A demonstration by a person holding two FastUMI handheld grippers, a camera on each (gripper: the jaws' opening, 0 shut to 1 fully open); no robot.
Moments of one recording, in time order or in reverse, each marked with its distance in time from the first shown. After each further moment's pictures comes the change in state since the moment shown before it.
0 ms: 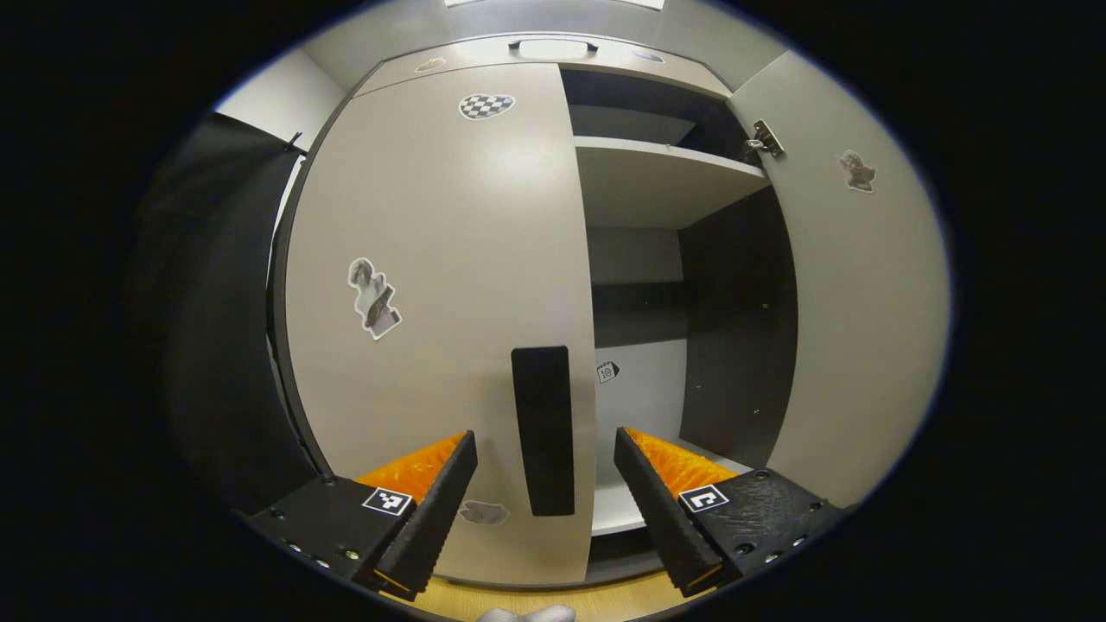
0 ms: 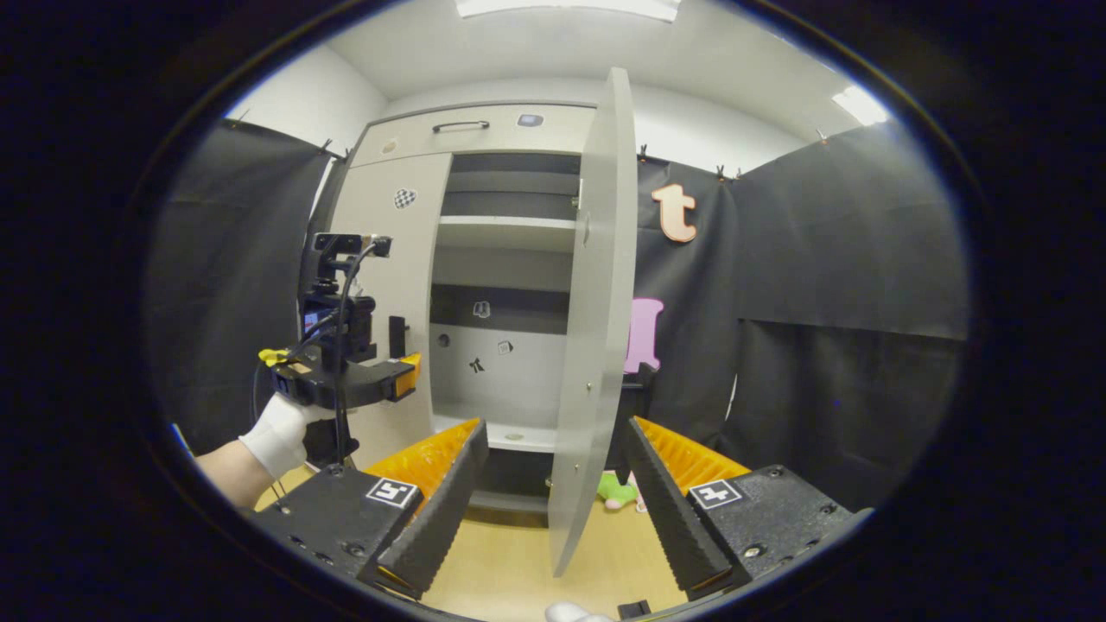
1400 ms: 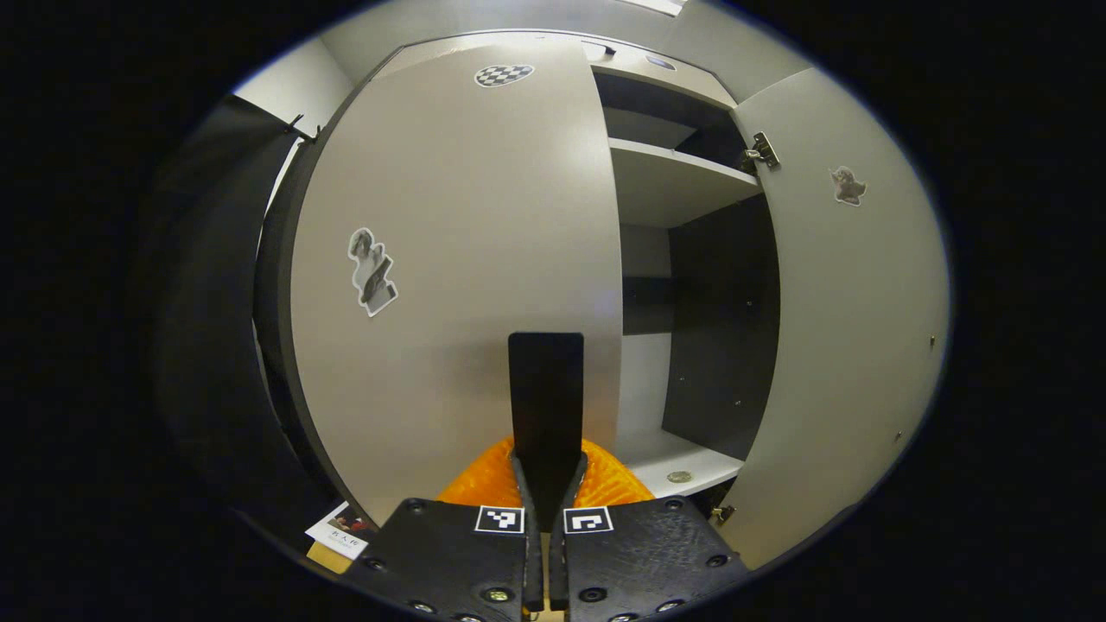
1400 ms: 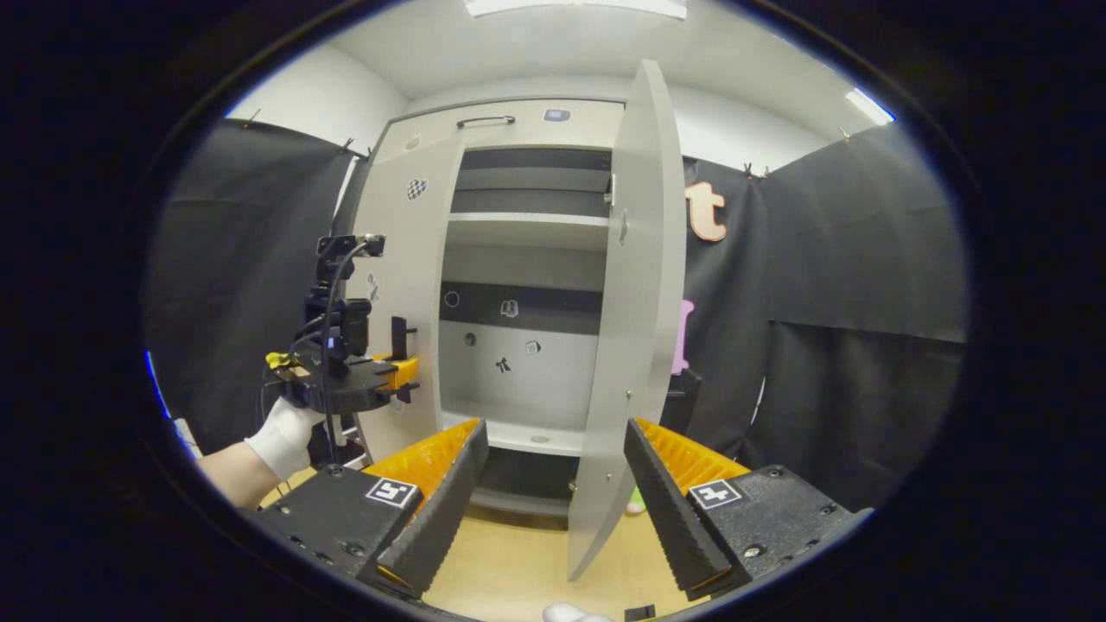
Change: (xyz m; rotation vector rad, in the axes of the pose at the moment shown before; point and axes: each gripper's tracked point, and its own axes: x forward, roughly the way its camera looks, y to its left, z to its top) left arm -0.021 0.002 -0.006 -0.049 0.006 -0.078; right arm 0.007 0.014 -0.002 -0.015 0.000 0.116
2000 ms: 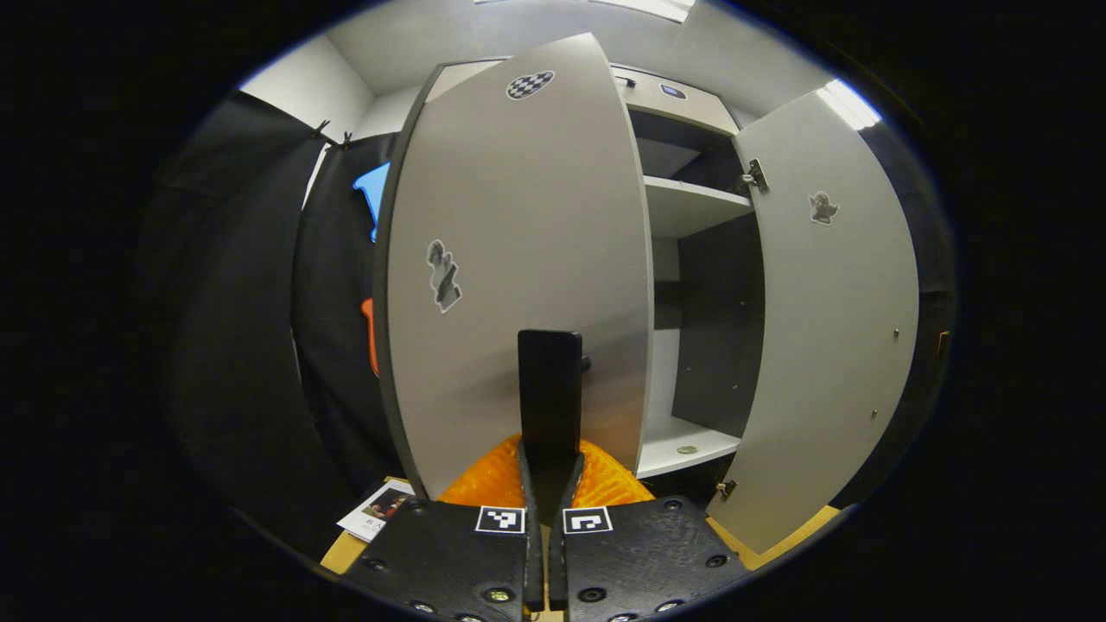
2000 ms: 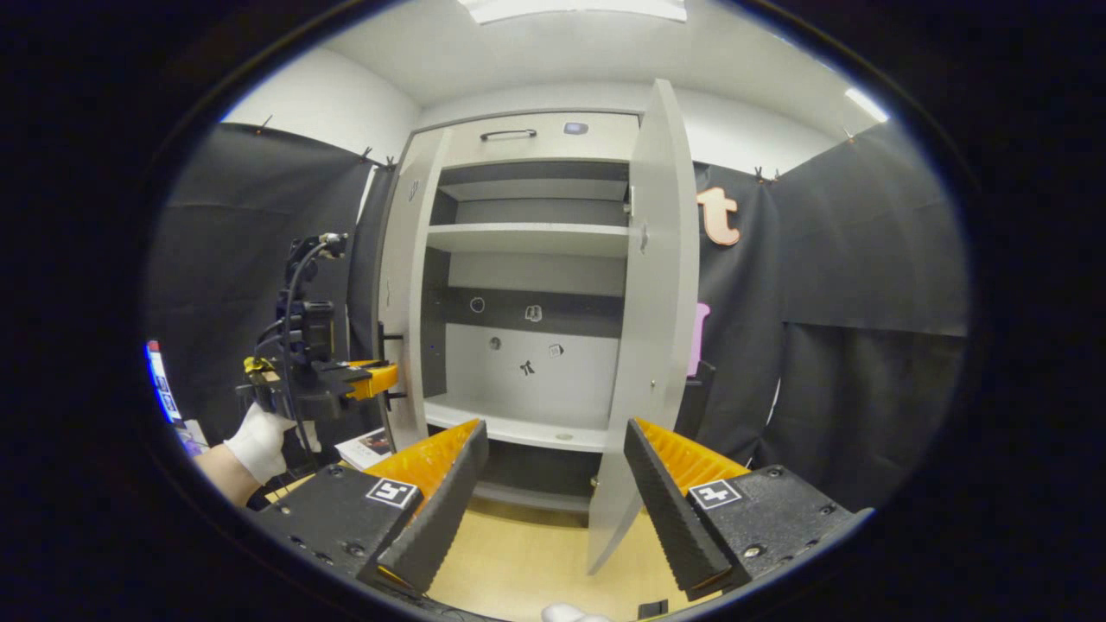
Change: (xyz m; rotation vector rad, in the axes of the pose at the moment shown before) left arm -0.092 0.047 -0.006 -0.010 -0.009 0.056; right arm -0.010 0.014 0.003 0.000 -0.019 0.067
